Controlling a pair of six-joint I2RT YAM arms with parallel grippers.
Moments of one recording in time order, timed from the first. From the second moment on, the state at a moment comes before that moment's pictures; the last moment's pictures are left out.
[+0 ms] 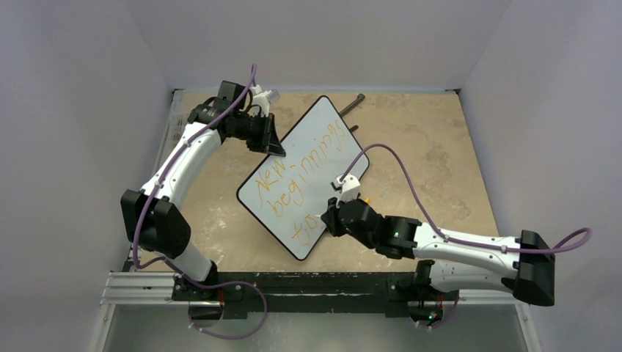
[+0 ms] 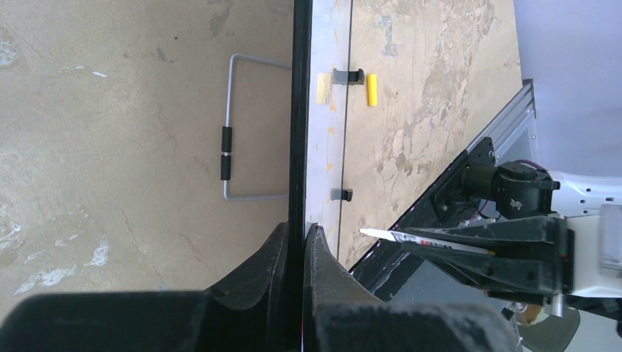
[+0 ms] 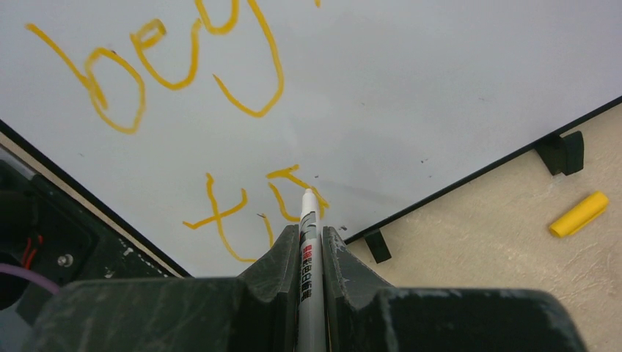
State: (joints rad) left arm -0.29 1.61 1.56 -0.89 0.60 -0.16; right arm 1.18 1.05 0.68 -0.21 0.45 0.58
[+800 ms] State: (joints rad) left arm -0.29 1.61 1.56 -0.90 0.59 -0.17; right arm 1.04 1.14 0.69 -0.13 0.45 0.51
